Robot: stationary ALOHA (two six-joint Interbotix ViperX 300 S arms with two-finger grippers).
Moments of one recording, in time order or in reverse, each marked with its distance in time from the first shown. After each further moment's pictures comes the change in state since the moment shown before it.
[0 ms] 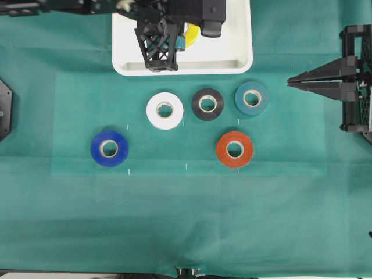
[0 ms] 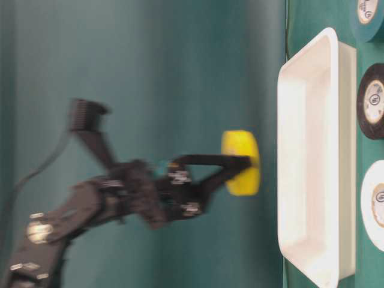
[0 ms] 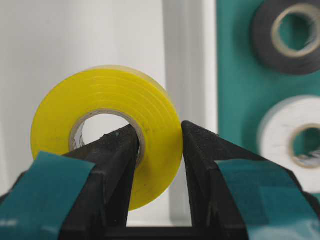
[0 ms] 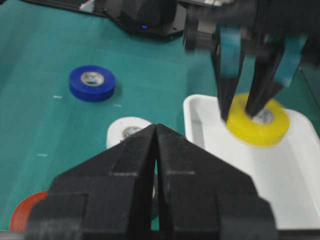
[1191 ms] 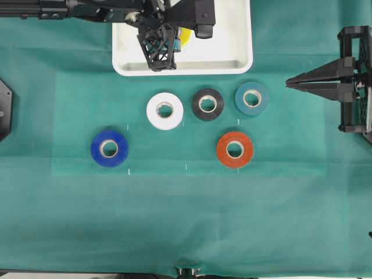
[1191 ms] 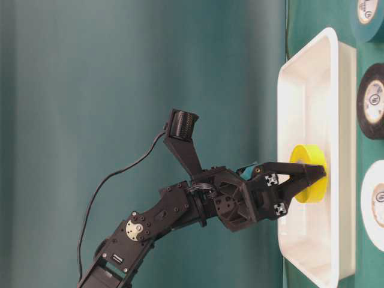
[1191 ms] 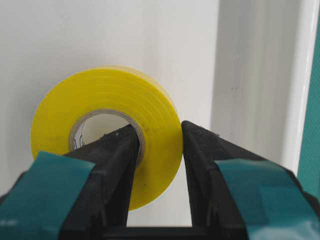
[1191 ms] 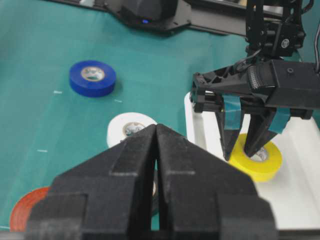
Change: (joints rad) left arm 0.067 0.118 0.118 0.002 -0.224 0.002; right arm 0.000 0.014 0.000 0.000 -0.002 0.000
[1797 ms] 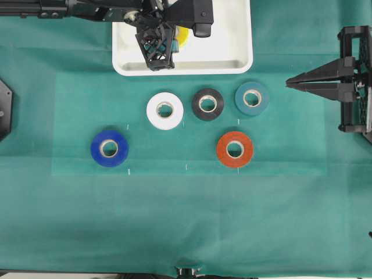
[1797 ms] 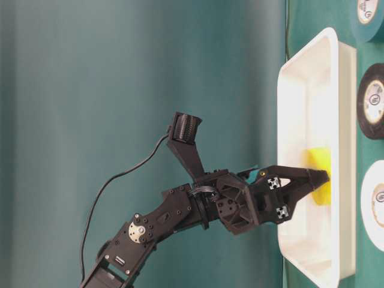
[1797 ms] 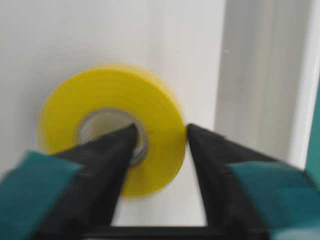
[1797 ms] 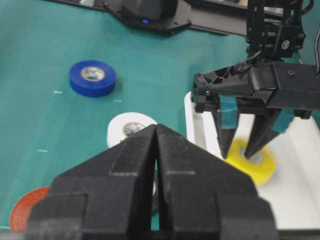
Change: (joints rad) left arm 0.006 -0.002 0.015 -0.002 -0.005 -0.002; right arm 0.000 0.000 0.000 0.002 0.000 0.000
